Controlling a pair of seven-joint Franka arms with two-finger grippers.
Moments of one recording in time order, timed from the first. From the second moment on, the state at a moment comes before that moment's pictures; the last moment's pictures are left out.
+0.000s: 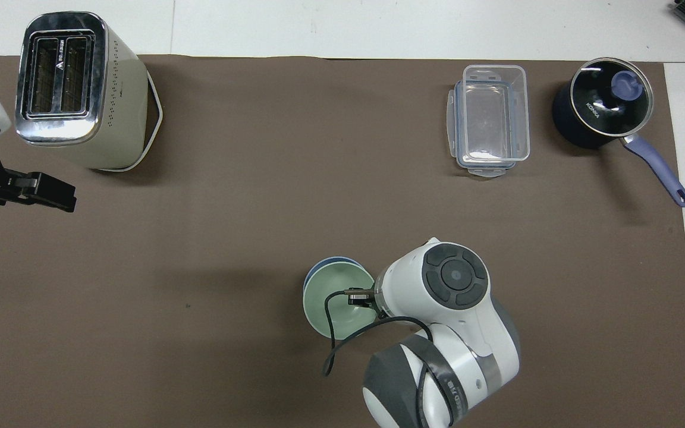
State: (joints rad) left arm -0.08 0.03 -0.01 -1.57 0.02 1.54 0.07; right arm 0.48 0.02 0.11 -2.18 0.23 2.16 0.55
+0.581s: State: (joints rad) left arm -0.08 0.03 -0.01 -1.57 0.02 1.54 0.07; right arm 0.49 0.07 0.11 -2.20 0.23 2.26 0.55
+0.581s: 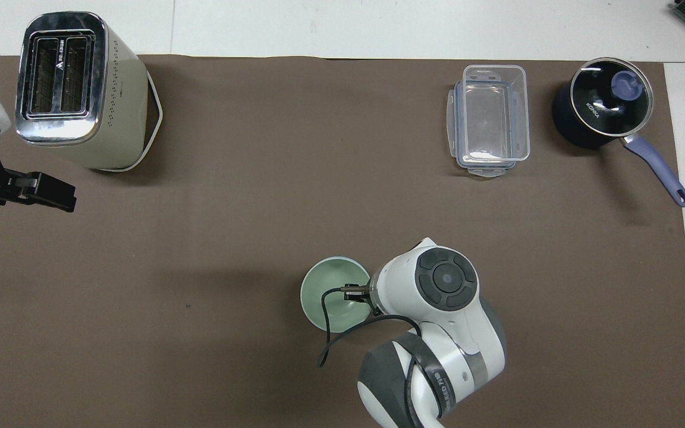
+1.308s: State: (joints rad) left arm -0.08 0.03 -0.01 -1.57 0.02 1.54 0.07; right arm 0.49 0.07 0.11 -2.19 0.23 2.28 0.55
